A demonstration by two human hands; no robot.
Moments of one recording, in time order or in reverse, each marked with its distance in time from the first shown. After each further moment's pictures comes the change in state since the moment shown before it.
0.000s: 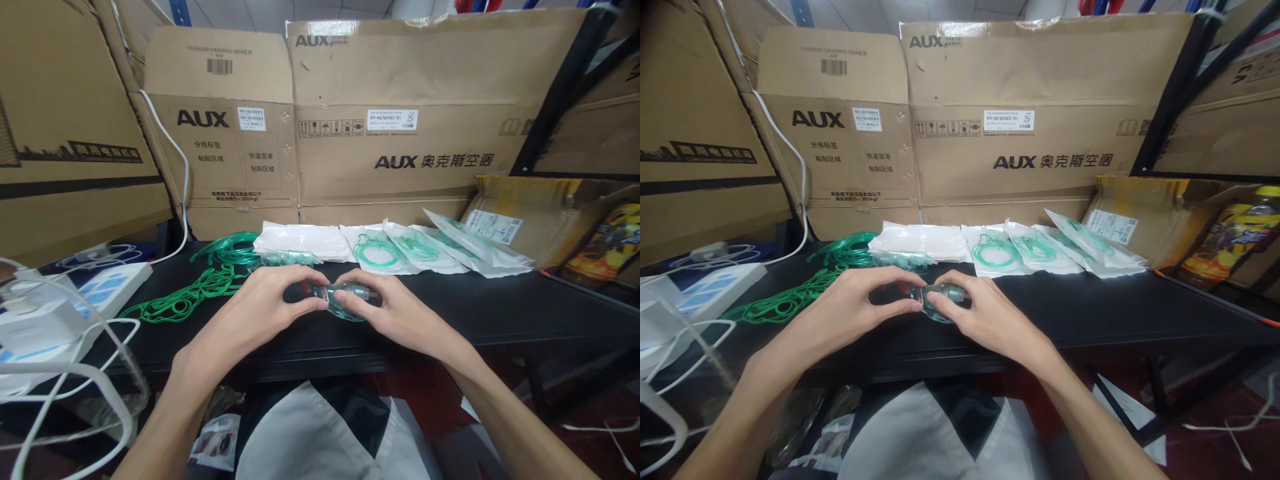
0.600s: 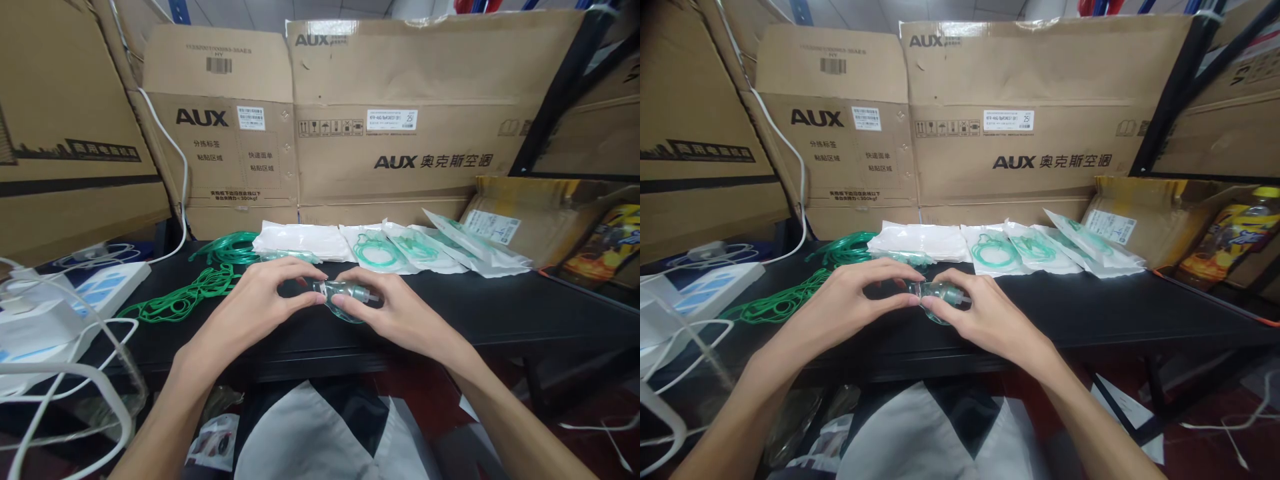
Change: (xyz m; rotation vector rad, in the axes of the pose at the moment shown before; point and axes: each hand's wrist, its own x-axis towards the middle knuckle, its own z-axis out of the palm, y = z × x) left_hand 0.004 -0.002 0.001 -0.031 0.090 0.060; right_hand -0.003 -0.005 -0.002 -0.005 0.038 -0.037
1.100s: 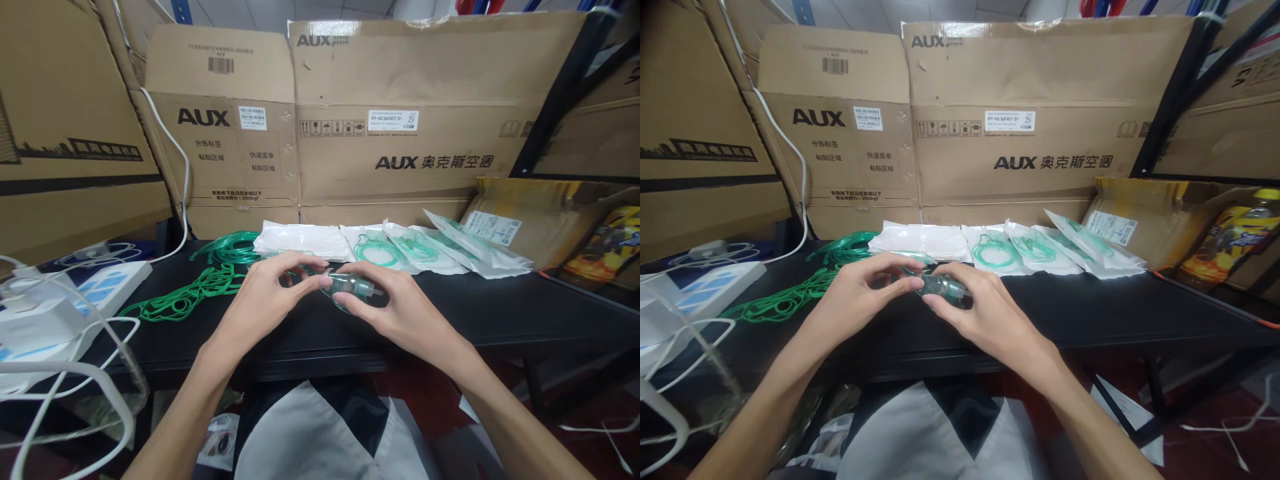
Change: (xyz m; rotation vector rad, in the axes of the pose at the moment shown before) left_hand 0.005 -0.006 0.014 -0.214 0.131 -0.119; right_hand -0.001 -0.007 0.001 -0.089 0.138 -0.120
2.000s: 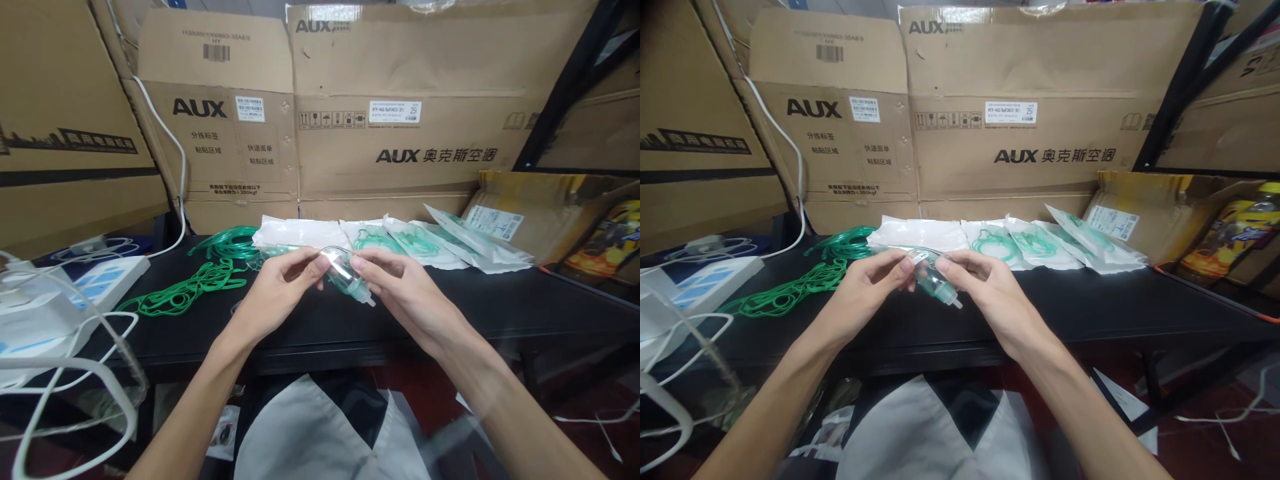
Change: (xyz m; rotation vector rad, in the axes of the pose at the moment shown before) left_hand 0.001 0.010 0.015 -0.378 -0.048 0.011; right_hand 0.004 0.001 0.002 0.745 0.048 0.309
